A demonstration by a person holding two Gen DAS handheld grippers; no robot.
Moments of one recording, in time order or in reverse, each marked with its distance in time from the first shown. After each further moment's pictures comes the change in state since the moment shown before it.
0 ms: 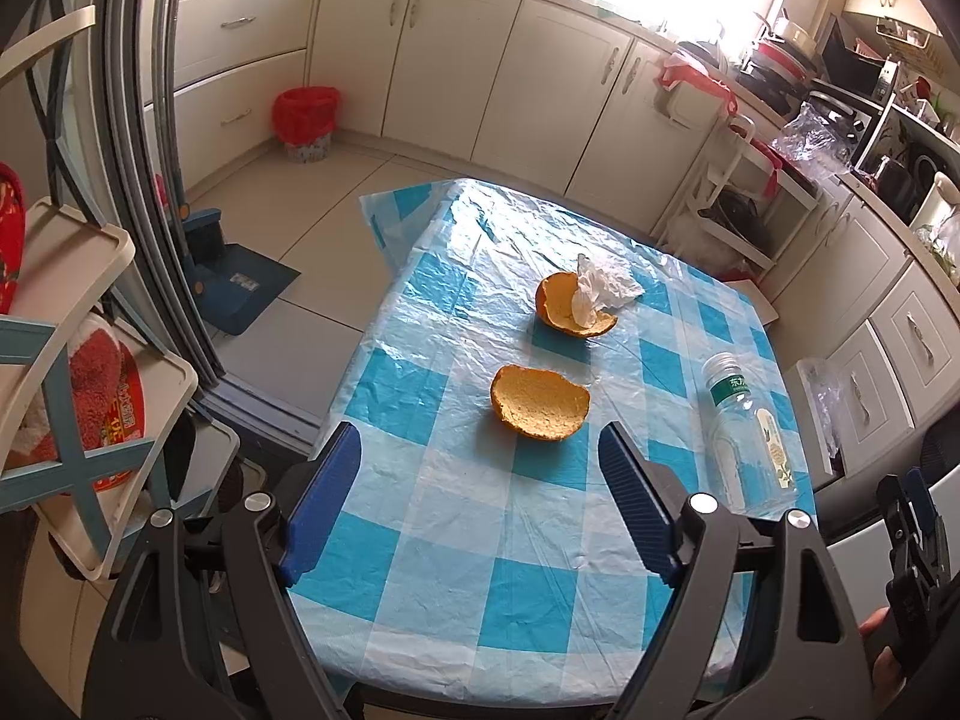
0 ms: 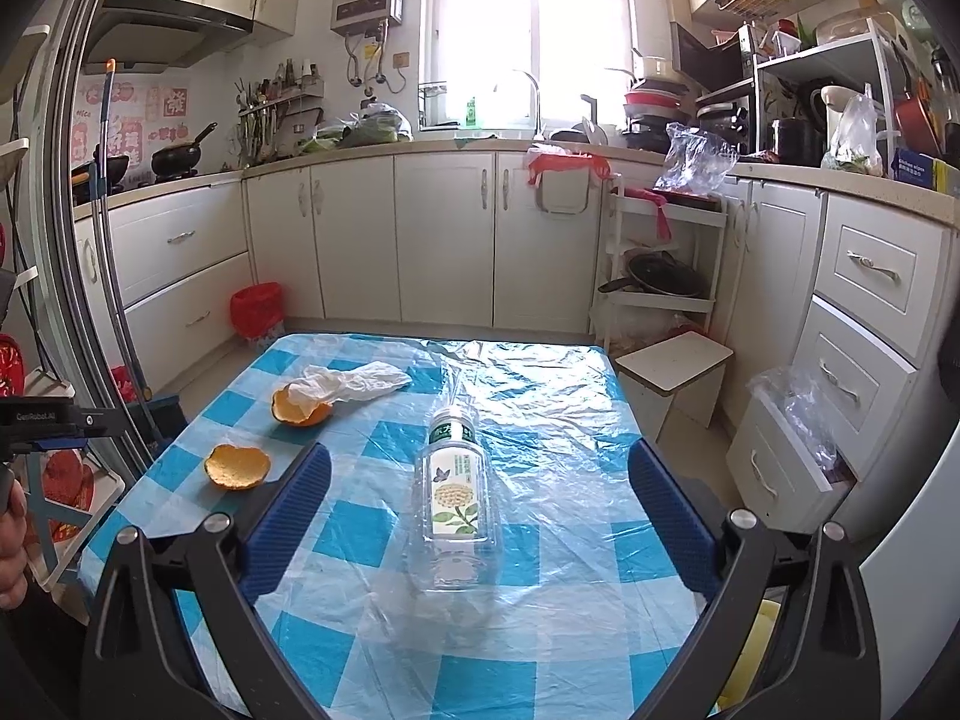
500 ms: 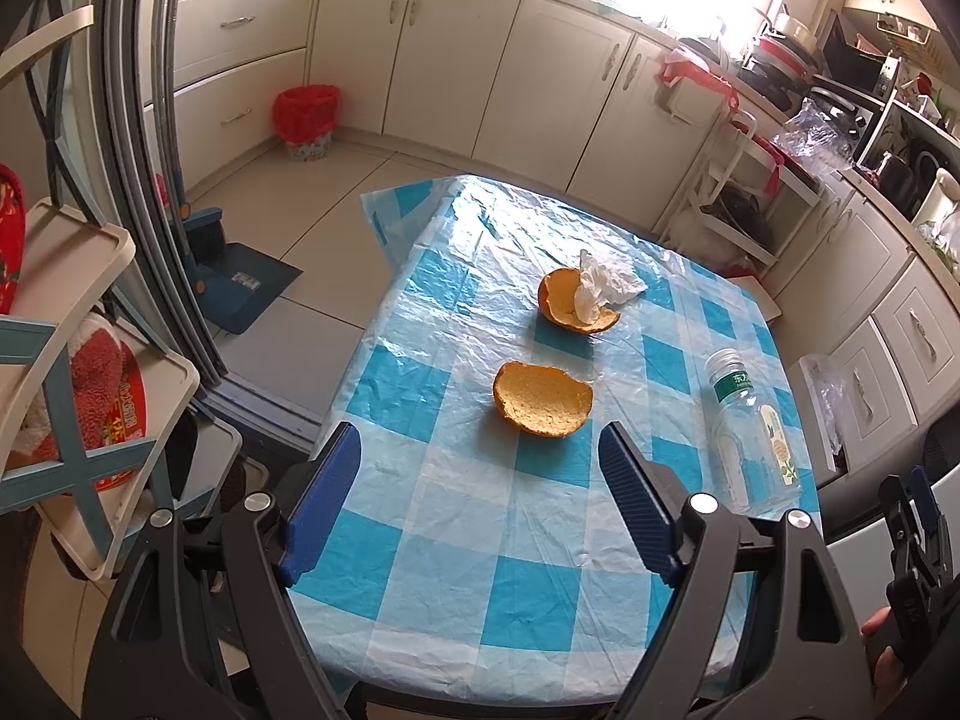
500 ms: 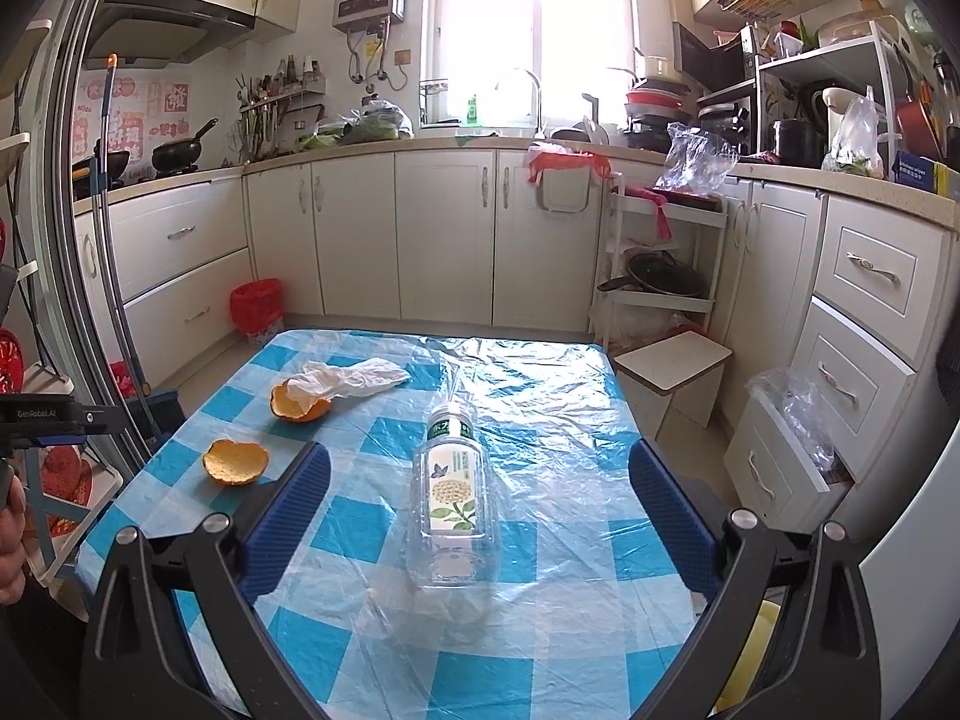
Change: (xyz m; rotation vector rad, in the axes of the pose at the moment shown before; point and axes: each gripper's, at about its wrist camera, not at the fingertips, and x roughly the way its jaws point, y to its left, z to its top) left arm 0.001 0.001 -0.002 0.003 0.004 0.005; right arm 0.002 0.000 -0.002 -0.008 0.005 -0.004
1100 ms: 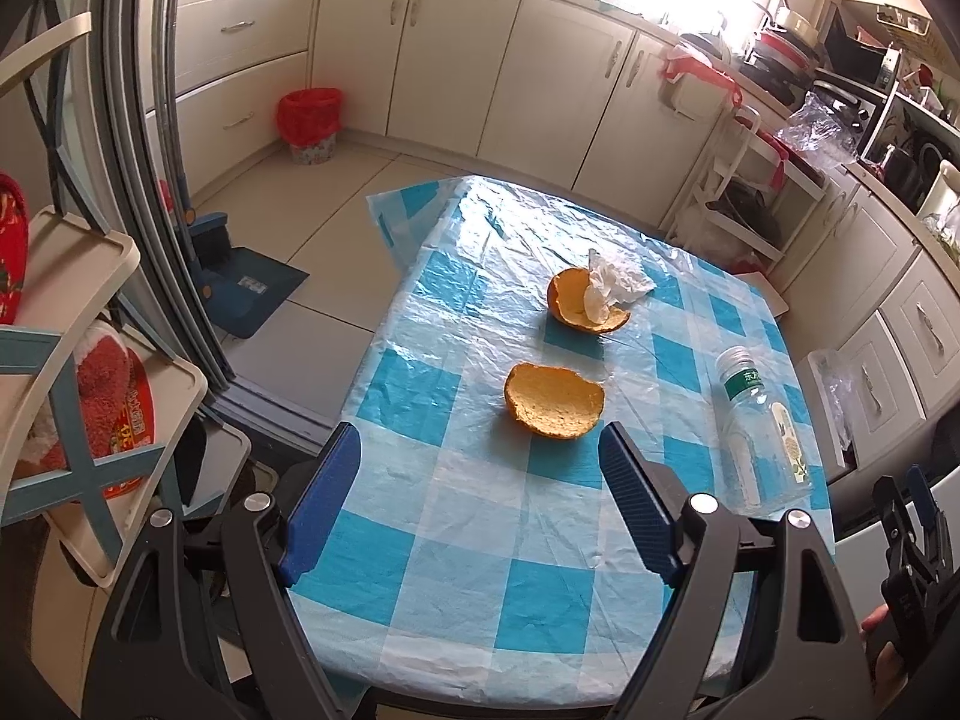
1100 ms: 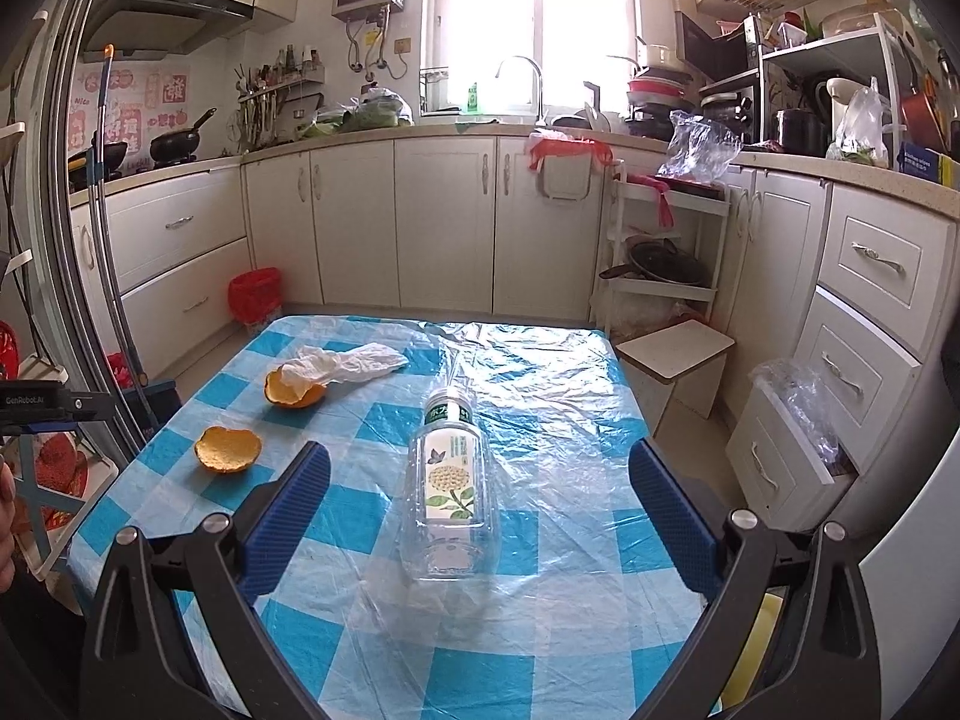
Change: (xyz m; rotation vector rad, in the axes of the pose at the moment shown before) left arm 0.001 0.006 0.003 0.014 0.001 0.022; right arm 0.009 -0.001 -0.006 0.000 0.028 0.005
